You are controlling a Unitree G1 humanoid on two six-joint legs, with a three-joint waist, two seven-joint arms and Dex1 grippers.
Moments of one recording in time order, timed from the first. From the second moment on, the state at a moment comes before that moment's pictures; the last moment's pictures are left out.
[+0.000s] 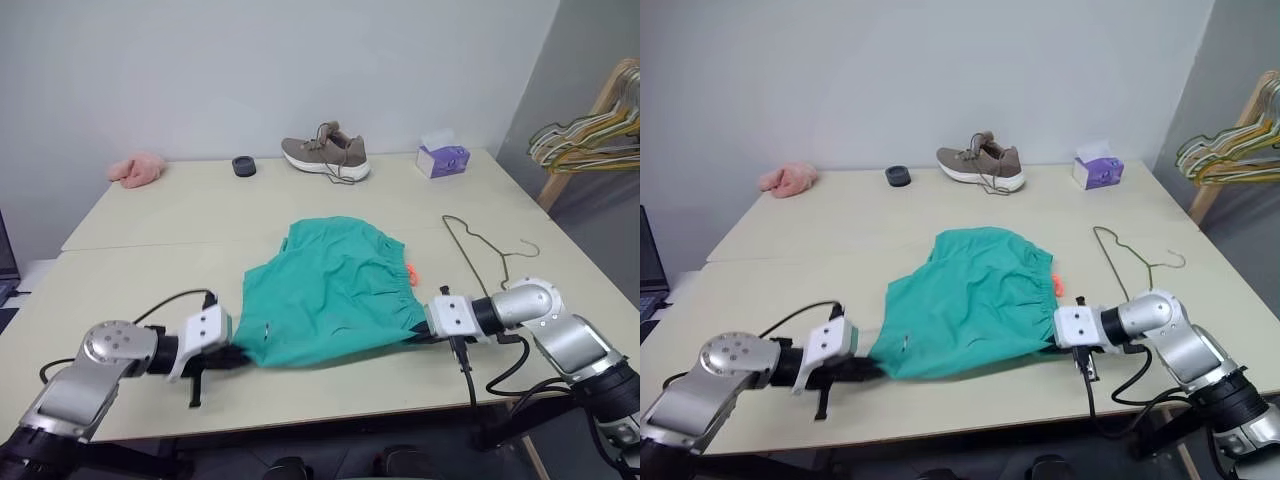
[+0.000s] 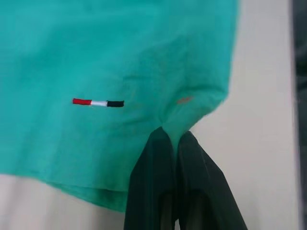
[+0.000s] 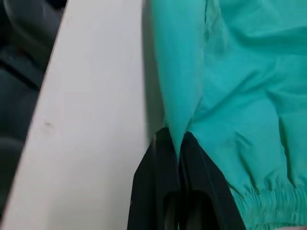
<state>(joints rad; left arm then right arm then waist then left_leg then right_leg) -0.09 0.89 -0.04 -0.04 -0.26 0.21 -1.16 -0.41 -0.78 0.33 -0.09 0.11 0.16 1.28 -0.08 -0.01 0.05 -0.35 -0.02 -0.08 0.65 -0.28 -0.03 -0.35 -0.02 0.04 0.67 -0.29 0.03</state>
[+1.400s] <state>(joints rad) -0.06 1.10 -0.05 0.14 -0.24 0.01 -1.03 -0.64 -0.56 0.50 0.27 -0.09 -0.42 1.01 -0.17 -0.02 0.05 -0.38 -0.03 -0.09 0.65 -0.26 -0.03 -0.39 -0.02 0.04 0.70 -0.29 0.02</state>
